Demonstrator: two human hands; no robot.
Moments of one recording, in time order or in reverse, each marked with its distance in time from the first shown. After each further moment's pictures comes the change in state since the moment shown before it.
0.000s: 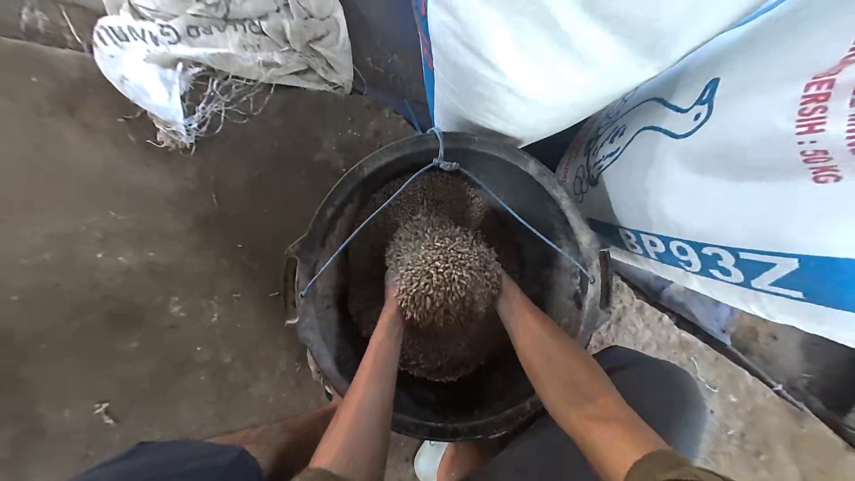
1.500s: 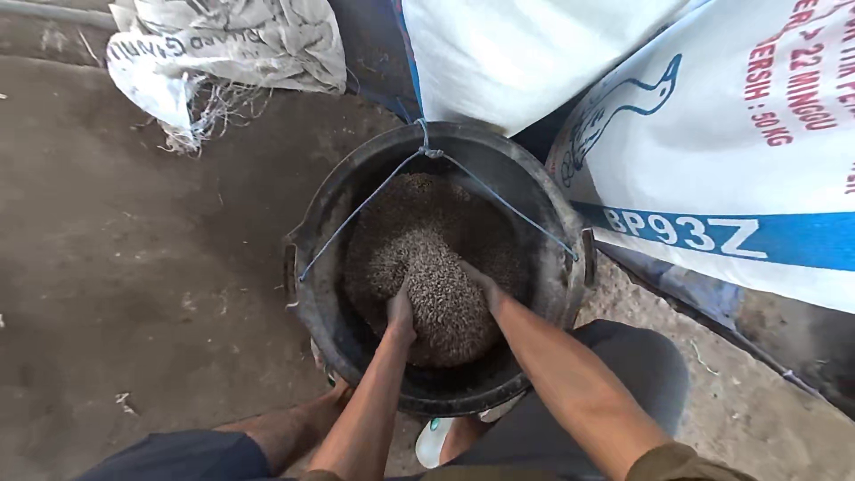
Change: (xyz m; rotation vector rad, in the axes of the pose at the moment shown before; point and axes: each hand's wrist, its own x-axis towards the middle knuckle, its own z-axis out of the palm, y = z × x) left_hand -0.030 -0.056 -0.001 0.114 0.198 -0.352; right_hand -0.011 0.026 -0.011 -0.525 -0.135 -0.044
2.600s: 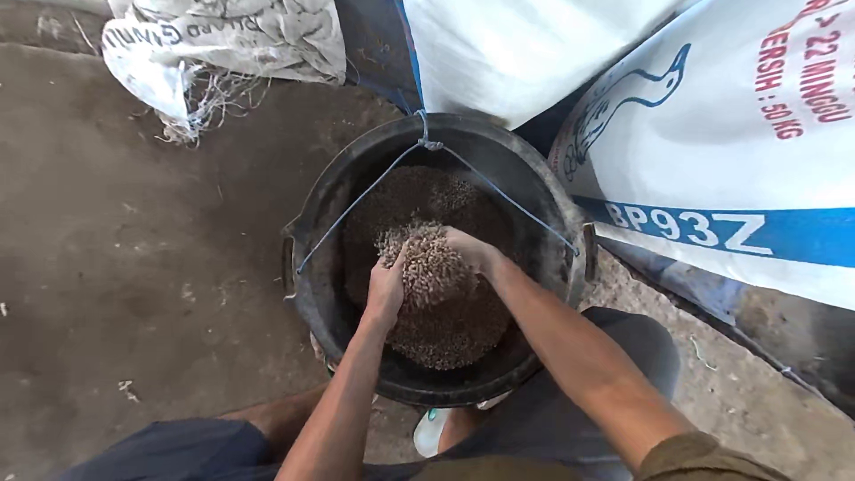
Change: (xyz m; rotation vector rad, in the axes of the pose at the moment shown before) left_hand -0.038 0.060 -0.016 0.216 -0.095 0.443; right_hand -0.022 -0.090 0.019 -0.294 -0.305 -0.221
